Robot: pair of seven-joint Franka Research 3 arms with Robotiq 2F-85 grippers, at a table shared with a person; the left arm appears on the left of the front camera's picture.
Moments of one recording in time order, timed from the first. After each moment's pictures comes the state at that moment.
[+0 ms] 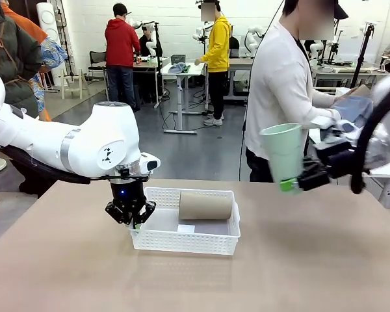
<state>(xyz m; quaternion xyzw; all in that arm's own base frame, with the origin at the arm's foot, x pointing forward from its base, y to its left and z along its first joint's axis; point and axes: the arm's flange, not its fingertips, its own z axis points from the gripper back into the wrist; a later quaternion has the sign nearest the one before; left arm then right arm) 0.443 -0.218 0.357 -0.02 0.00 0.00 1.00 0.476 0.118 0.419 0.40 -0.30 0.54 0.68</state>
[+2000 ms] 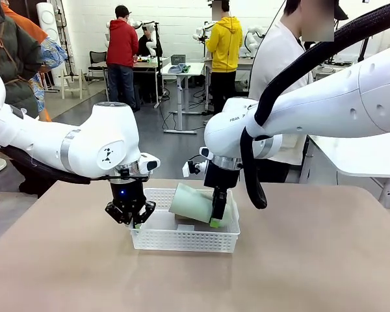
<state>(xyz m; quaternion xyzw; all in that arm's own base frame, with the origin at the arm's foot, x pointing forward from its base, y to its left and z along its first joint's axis) 0.444 -0.217 0.356 -0.02 0.00 0.00 1.00 0.524 0.362 0.345 0.13 0.01 0.68 0.72</state>
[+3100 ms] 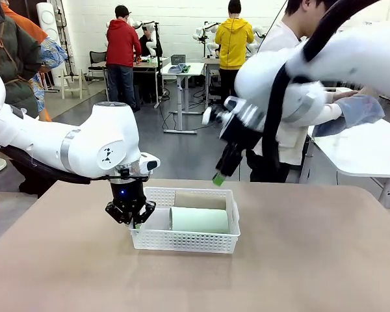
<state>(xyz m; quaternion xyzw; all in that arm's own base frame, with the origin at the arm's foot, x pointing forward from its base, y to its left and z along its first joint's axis) 0.444 -0.217 0.356 -0.02 0.00 0.00 1.00 0.503 0.294 0.488 0.22 -0.18 0.64 0.71</state>
